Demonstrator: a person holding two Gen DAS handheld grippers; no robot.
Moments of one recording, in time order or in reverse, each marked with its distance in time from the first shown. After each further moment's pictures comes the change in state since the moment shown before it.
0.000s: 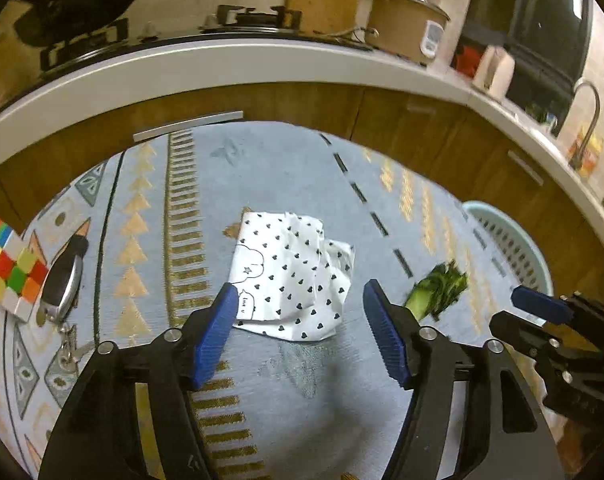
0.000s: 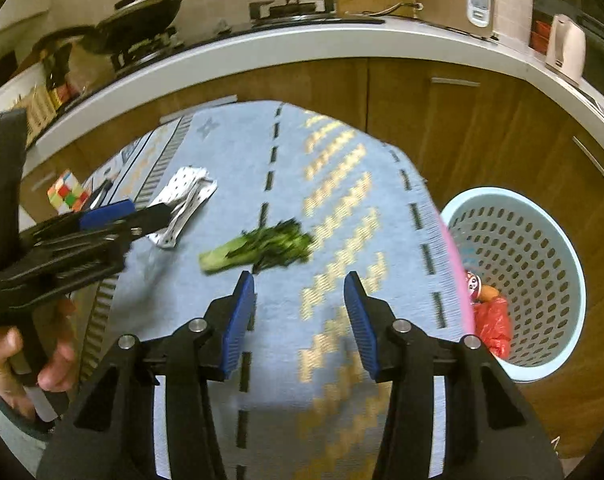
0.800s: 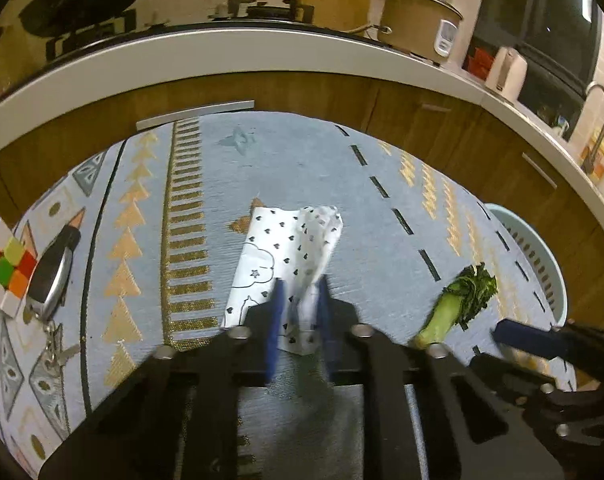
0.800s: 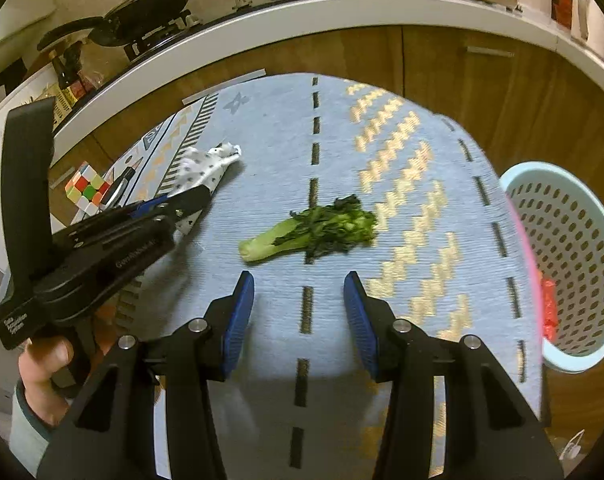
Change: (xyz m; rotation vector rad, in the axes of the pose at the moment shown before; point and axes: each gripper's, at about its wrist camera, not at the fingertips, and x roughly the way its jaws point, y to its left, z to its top) left arm 0.018 0.009 -0.005 -0.055 -0.010 0.012; right arm 0.028 0.018 -0.002 0.048 0.075 0.126
